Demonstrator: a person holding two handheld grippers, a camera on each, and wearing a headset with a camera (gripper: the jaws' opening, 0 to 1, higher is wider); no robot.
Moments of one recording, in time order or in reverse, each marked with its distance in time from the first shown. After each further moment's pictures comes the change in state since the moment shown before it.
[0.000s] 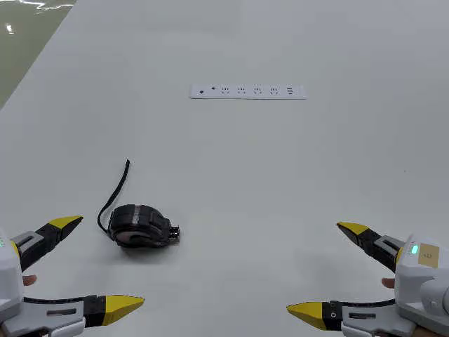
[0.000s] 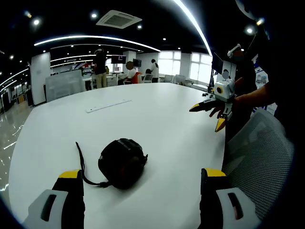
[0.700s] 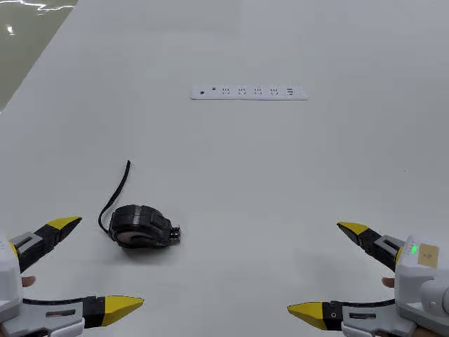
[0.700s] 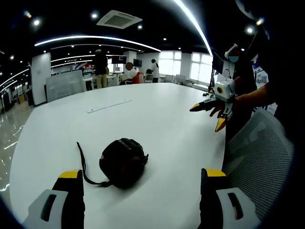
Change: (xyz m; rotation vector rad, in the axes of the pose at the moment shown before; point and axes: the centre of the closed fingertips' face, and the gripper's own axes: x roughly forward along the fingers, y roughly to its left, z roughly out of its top) left arm -0.002 0.000 0.001 0.003 0.000 0.005; right arm -0.001 0.000 0.000 -0.008 0.001 -0.002
